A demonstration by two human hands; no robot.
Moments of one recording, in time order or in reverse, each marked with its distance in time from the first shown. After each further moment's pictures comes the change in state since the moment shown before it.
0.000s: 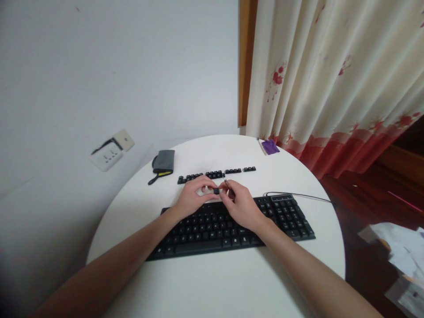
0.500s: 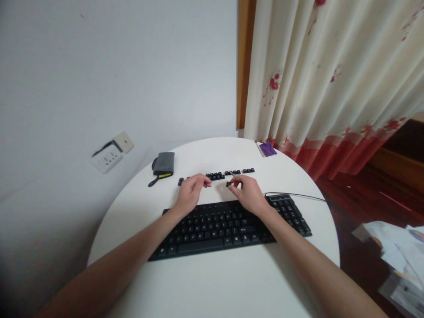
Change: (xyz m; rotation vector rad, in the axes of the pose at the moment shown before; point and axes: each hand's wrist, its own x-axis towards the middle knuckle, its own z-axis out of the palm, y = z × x) left_hand 0.000 -0.003 -0.003 -0.115 0.175 -0.142; right_hand 0.022 0.029 -0.018 -0.289 0.085 0.097
